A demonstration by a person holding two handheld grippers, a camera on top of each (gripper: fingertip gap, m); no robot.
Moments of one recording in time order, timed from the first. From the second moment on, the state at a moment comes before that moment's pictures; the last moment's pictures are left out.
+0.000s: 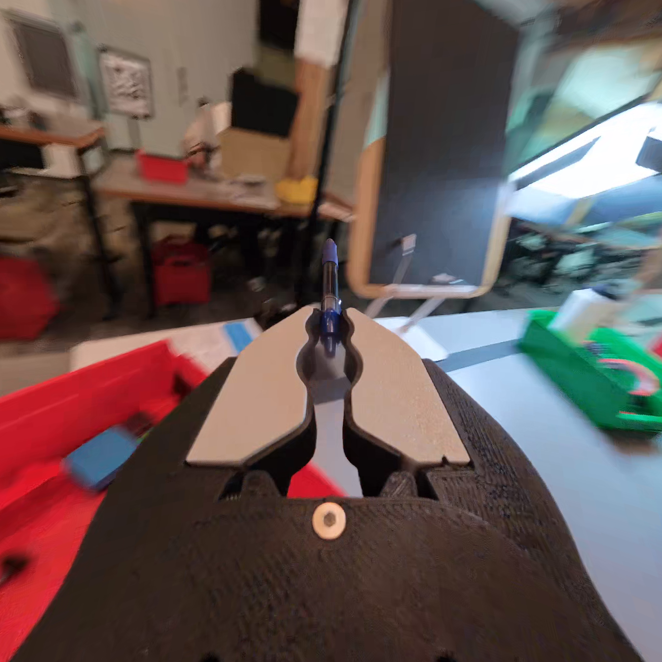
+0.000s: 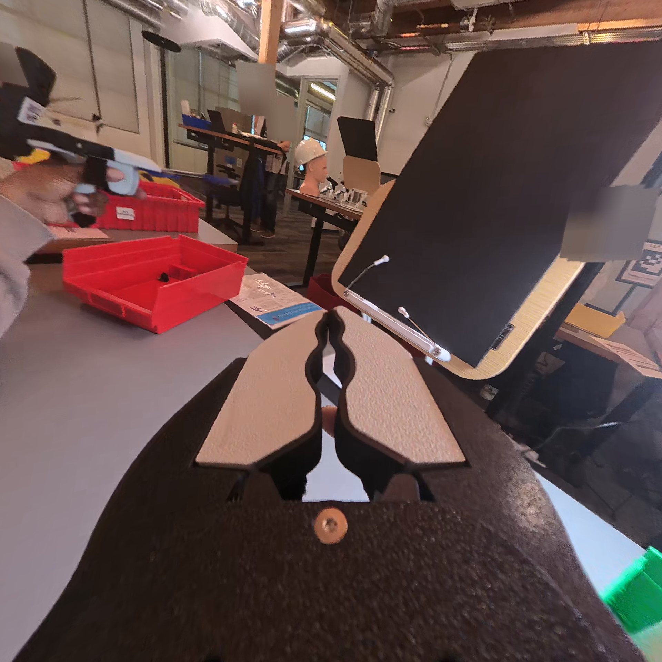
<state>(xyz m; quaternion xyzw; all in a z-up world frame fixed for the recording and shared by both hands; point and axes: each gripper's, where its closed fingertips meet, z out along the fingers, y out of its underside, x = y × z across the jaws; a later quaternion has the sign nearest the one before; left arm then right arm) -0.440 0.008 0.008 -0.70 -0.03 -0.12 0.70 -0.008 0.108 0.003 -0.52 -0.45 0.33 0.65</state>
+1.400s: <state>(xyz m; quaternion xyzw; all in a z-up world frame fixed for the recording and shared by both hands) -0.049 0.017 -0.002 -0.52 0.20 -0.71 0.43 -0.072 -0.002 -0.020 -0.08 -0.55 -0.10 0.83</state>
